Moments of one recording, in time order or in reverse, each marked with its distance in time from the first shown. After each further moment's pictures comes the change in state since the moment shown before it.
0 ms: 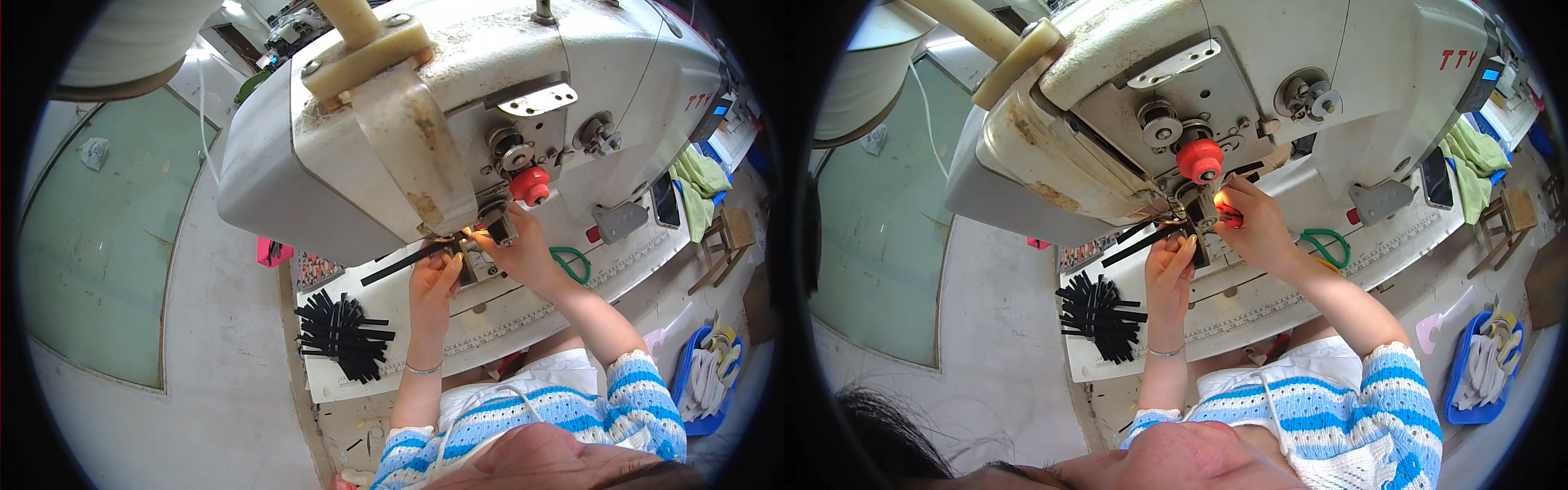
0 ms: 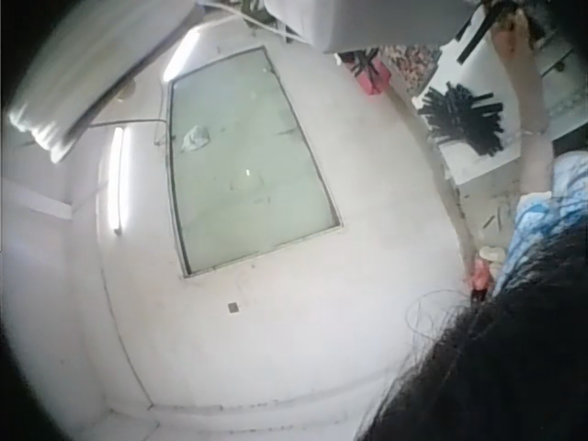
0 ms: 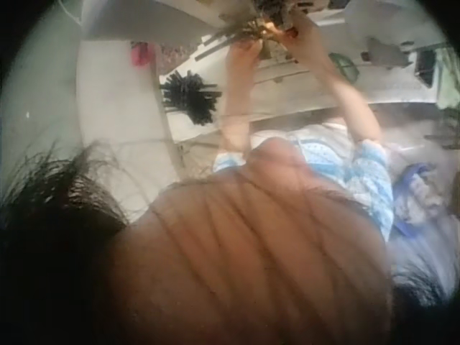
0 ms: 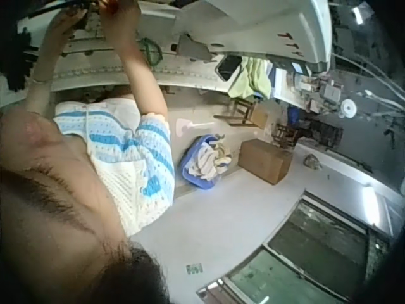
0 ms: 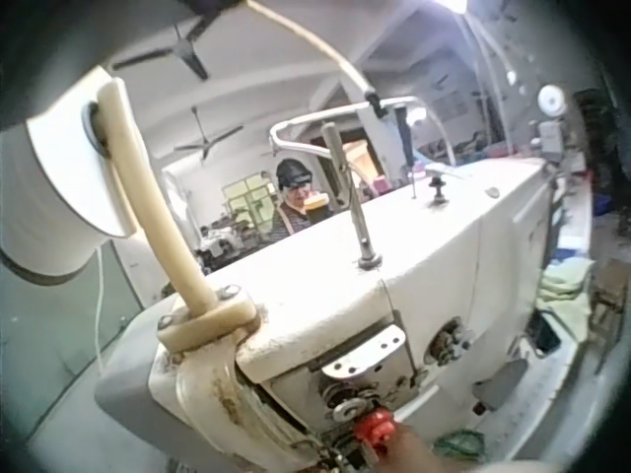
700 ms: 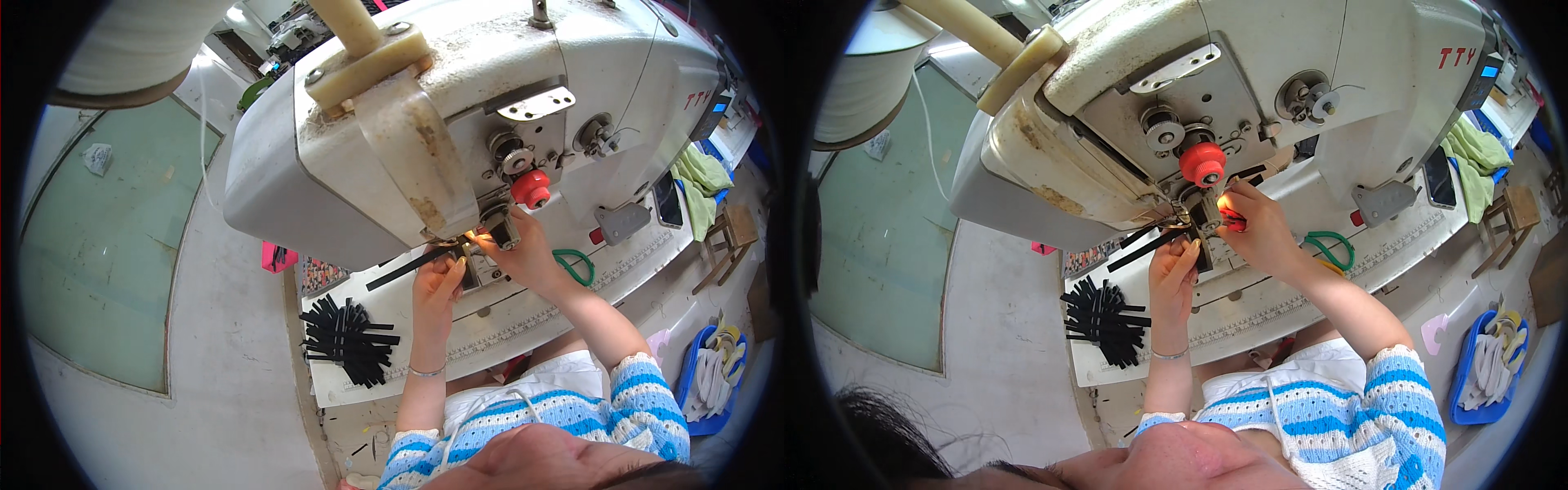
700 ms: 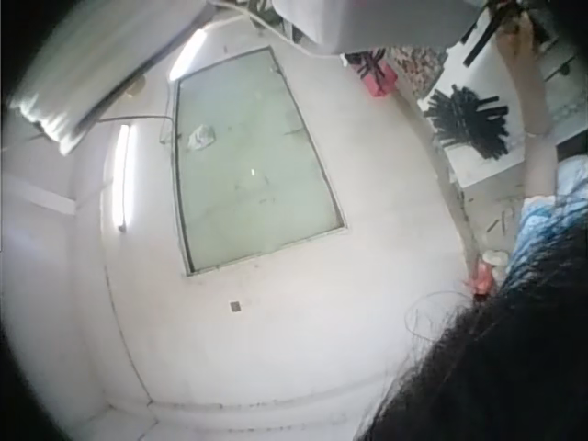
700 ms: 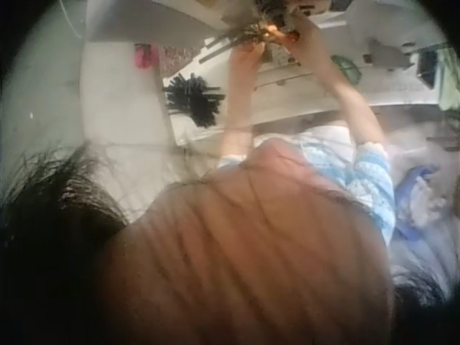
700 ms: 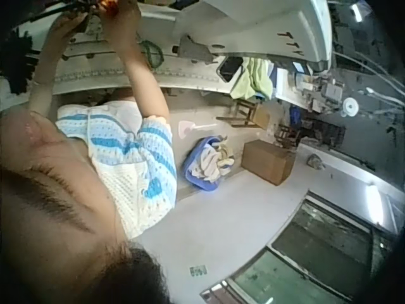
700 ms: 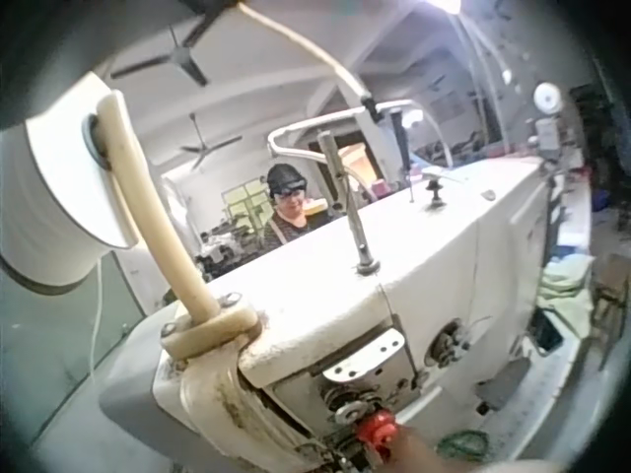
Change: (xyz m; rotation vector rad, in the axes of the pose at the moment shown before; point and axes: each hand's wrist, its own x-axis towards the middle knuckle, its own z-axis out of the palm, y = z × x) left_hand 0.002 0.000 -0.003 -0.020 -0.046 -0.010; right_hand 0.000 0.002 0.000 0.012 0.001 -0.008
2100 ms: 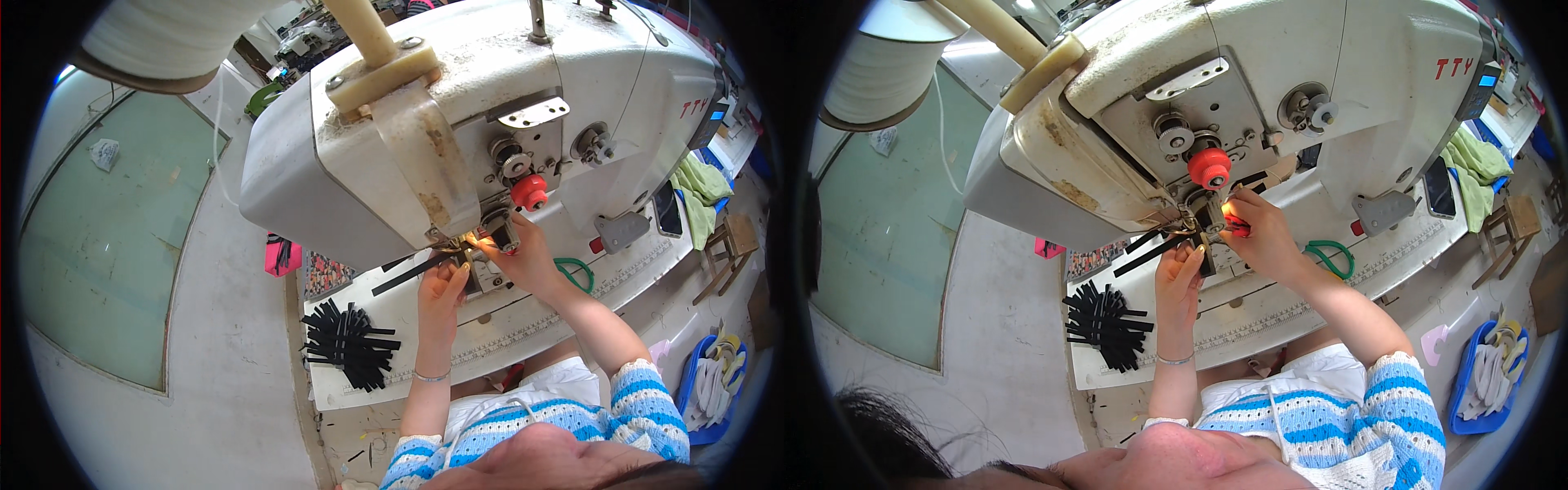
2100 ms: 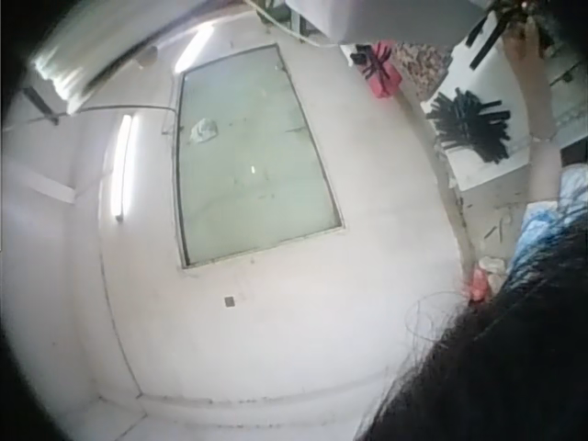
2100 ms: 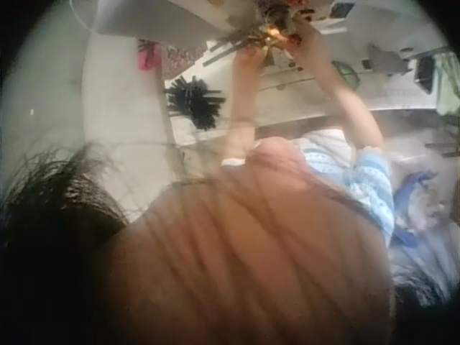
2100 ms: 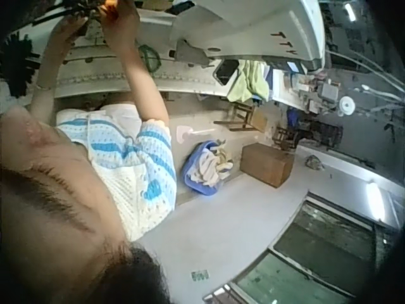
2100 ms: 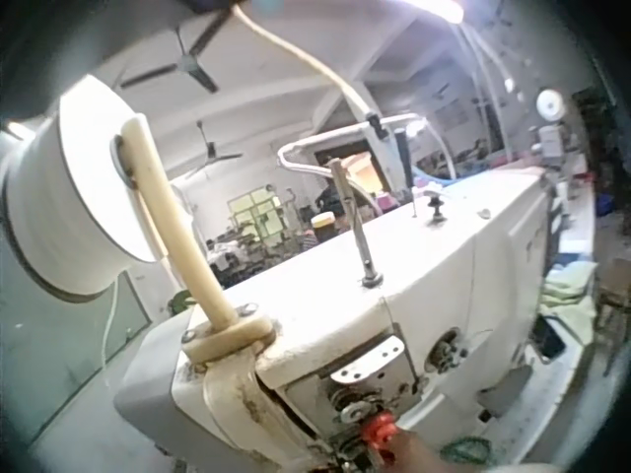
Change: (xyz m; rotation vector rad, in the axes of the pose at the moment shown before) left_hand -0.001 -0.003 0.006 0.009 0.037 0.027; right_hand 0.002 -0.005 -0.003 0.021 -0.013 0.043
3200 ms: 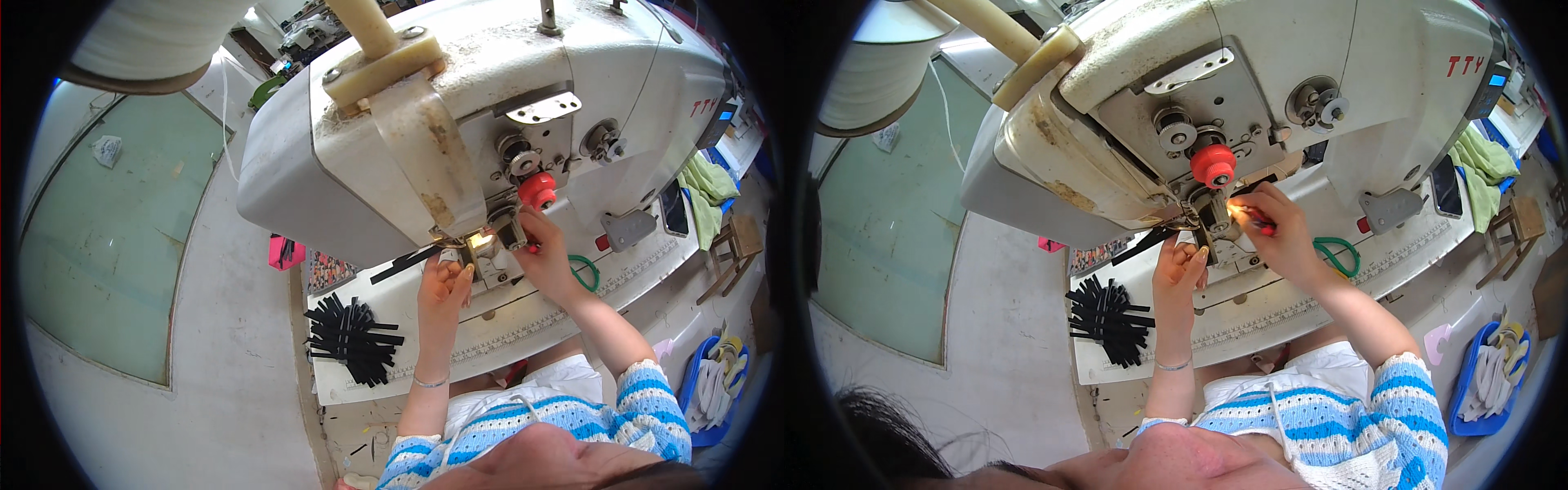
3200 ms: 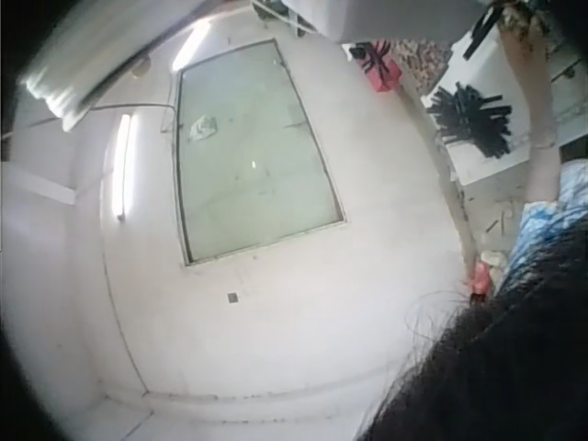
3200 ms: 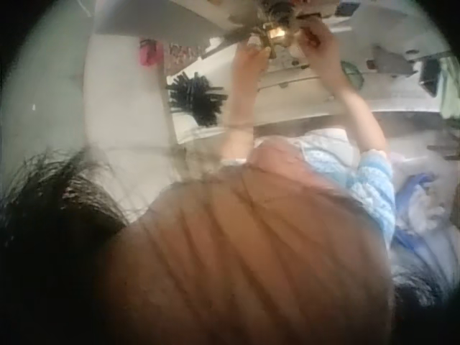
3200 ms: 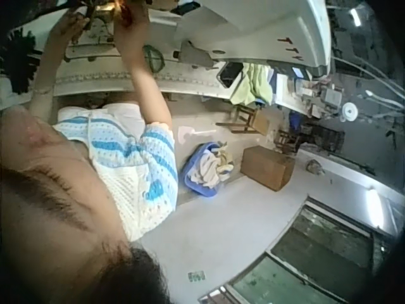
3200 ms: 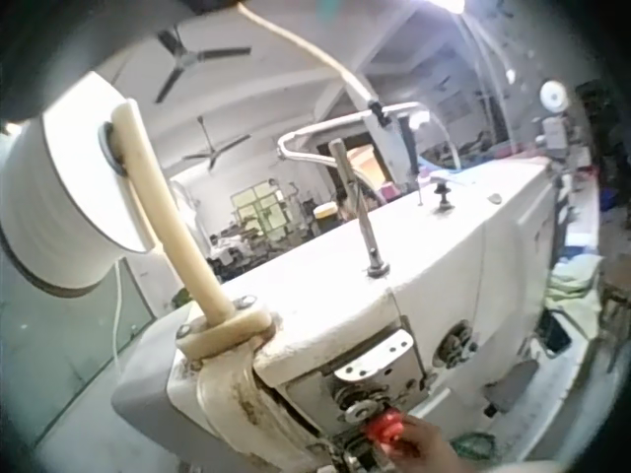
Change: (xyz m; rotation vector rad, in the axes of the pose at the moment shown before) left_hand -0.009 0.007 0.007 0.207 0.075 0.038; right_hand -0.008 0.006 -0.008 0.063 0.089 -0.037
